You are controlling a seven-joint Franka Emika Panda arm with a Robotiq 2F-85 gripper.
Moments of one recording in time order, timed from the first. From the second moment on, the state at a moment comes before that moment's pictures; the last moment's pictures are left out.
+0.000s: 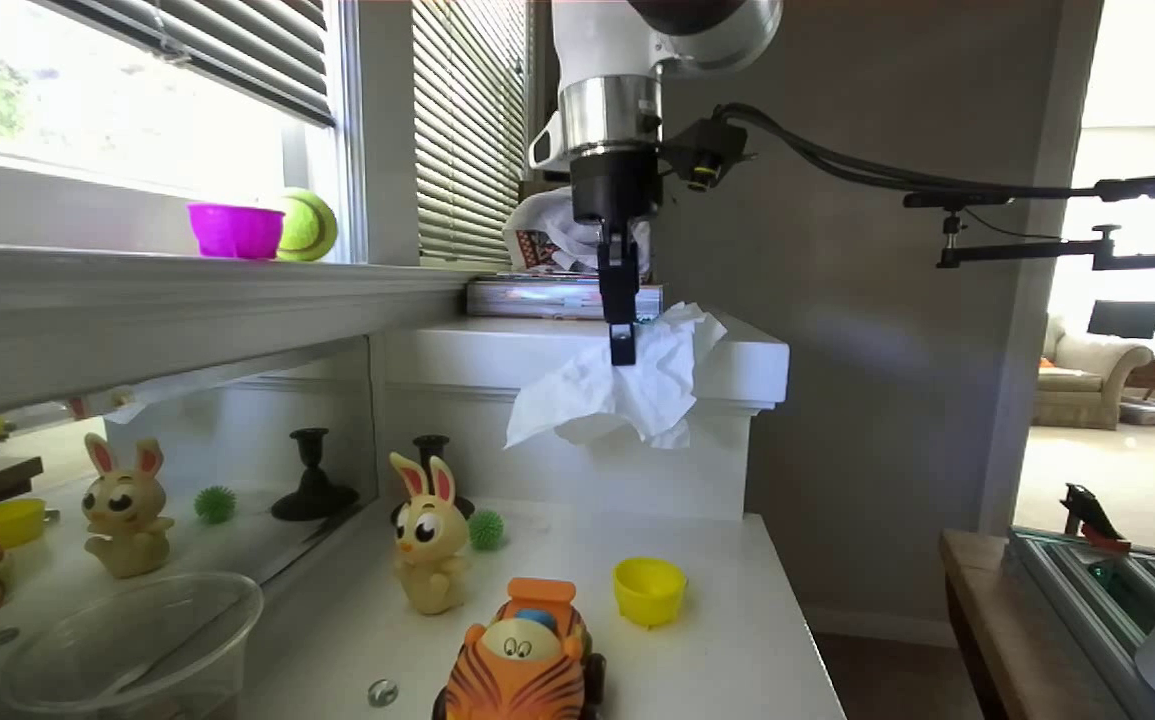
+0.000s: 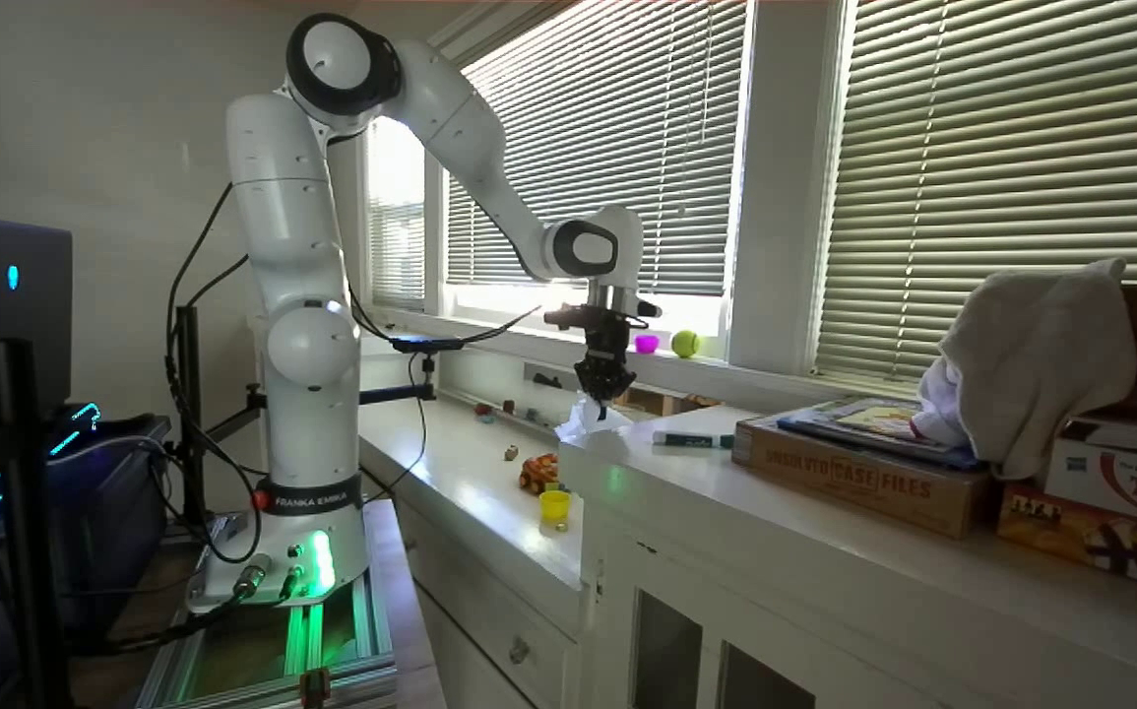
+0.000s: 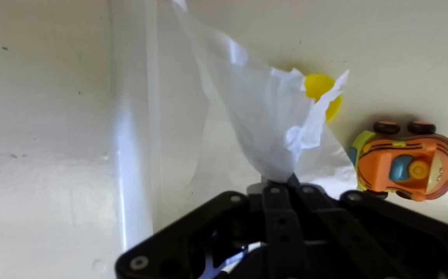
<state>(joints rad) 0.03 -0.16 -0.01 -2.42 -0.06 2.20 -0.25</state>
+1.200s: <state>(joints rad) 0.02 0.02 0.01 -2.45 -0.21 2.38 0.13</state>
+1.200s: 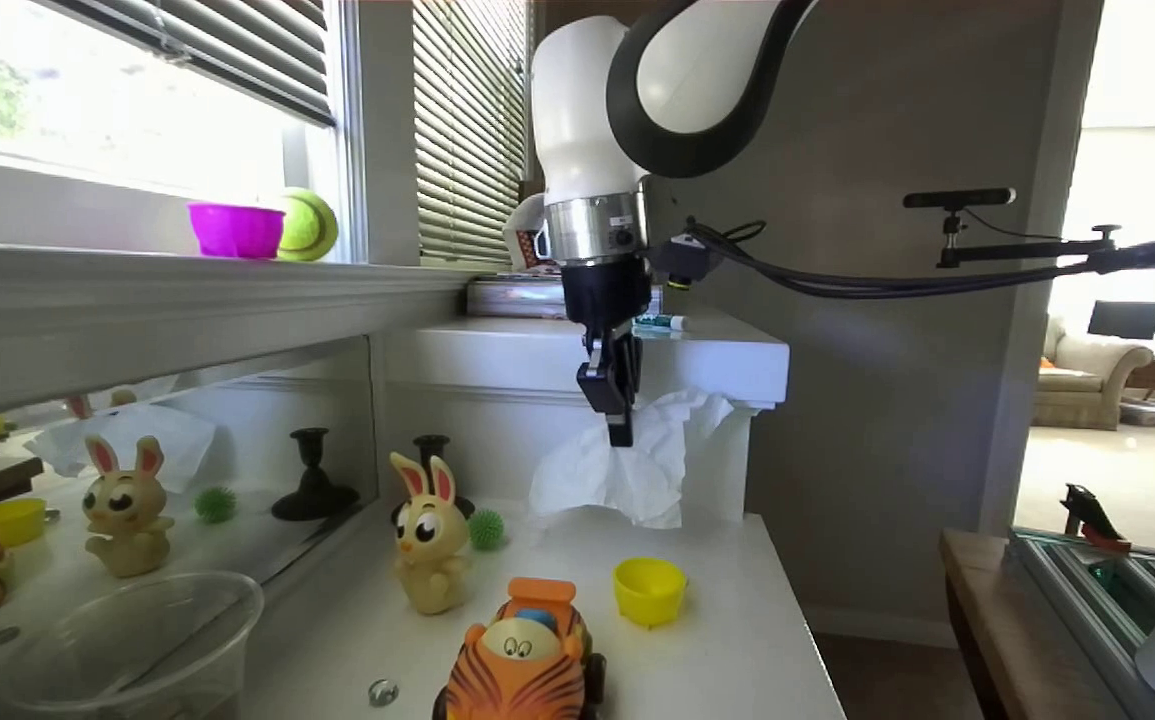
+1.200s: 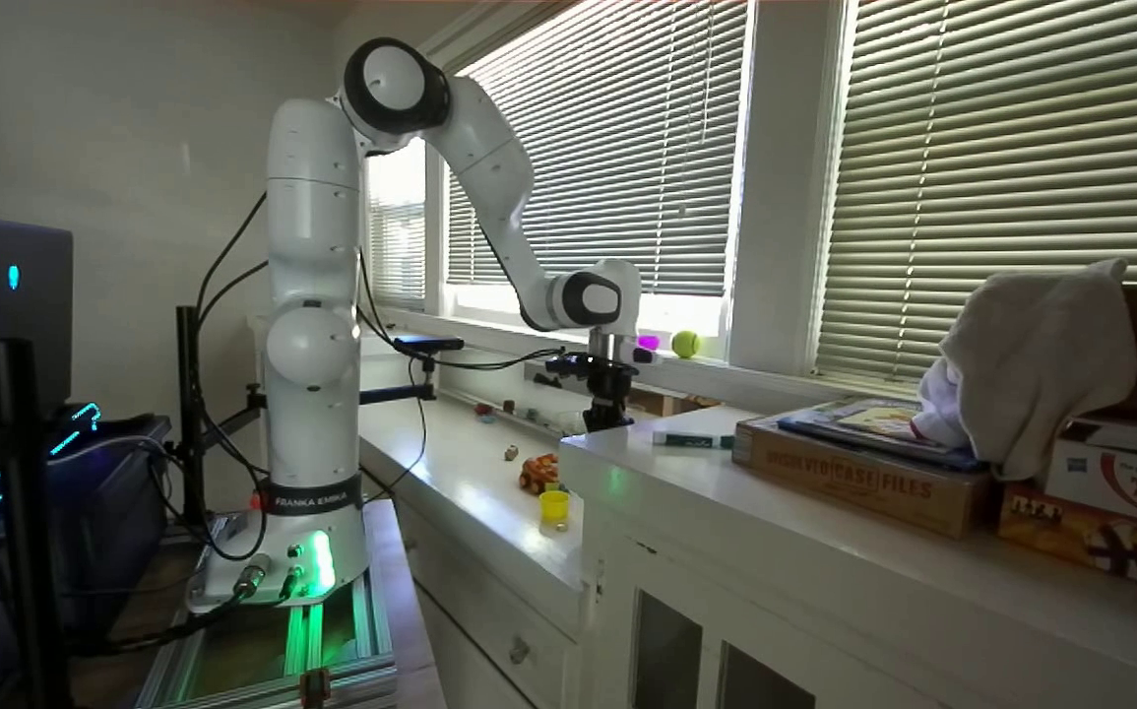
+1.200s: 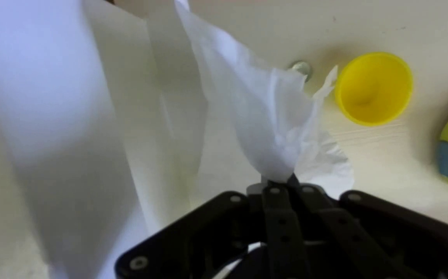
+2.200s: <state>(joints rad) 0.03 0.12 0.02 -2.41 -0.22 2.55 0.41</state>
